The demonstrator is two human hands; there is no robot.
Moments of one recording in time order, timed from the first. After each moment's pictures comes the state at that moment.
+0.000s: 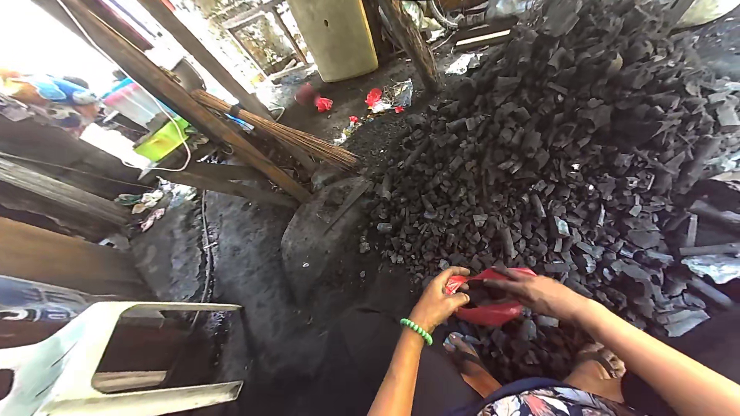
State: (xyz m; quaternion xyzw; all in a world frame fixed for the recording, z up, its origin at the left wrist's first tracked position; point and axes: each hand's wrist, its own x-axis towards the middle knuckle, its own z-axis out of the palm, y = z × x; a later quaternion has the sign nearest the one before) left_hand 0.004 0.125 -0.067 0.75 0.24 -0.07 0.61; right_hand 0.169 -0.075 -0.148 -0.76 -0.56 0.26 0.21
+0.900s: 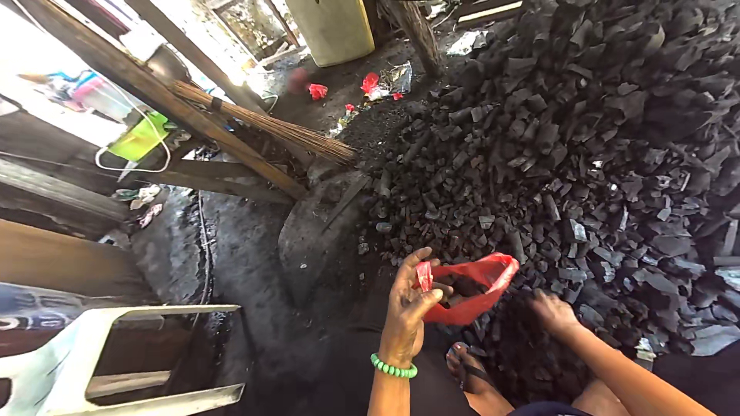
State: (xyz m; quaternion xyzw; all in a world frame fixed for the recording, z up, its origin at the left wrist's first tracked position) left_hand -0.003 0.144 -0.038 0.57 0.24 0.19 0.76; right_hand 0.171 -0.067 -0.250 -0.86 -0.29 0.42 0.02
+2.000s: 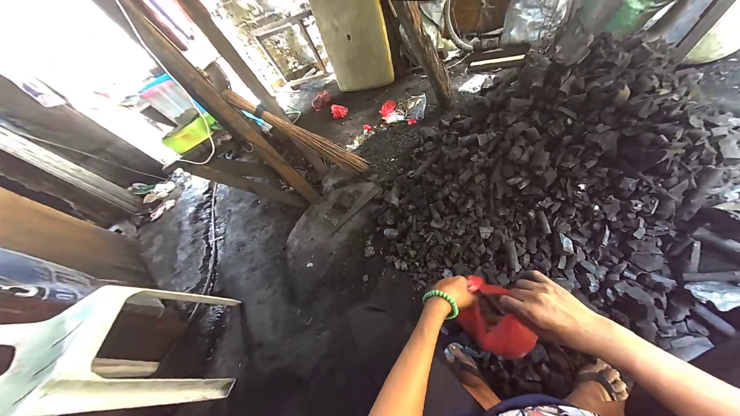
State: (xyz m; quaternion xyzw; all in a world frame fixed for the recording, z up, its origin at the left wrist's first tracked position) left_hand 0.057 0.119 -0.040 0.87 0.24 -0.34 0.27; right_hand 0.143 -0.072 -0.089 -0.66 -0.71 -0.09 0.21
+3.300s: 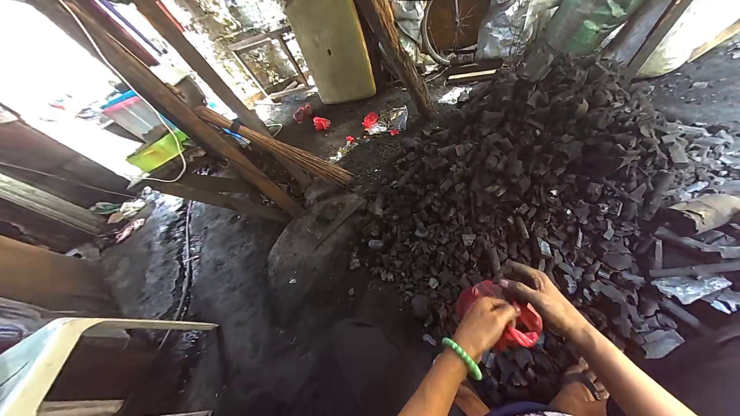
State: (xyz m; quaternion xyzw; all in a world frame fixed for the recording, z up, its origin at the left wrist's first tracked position) left_hand 0.040 0.044 -0.032 0.74 0.19 -0.09 0.63; right_hand 0.152 -0.079 -0.087 -0.68 -0.29 0.26 0.61
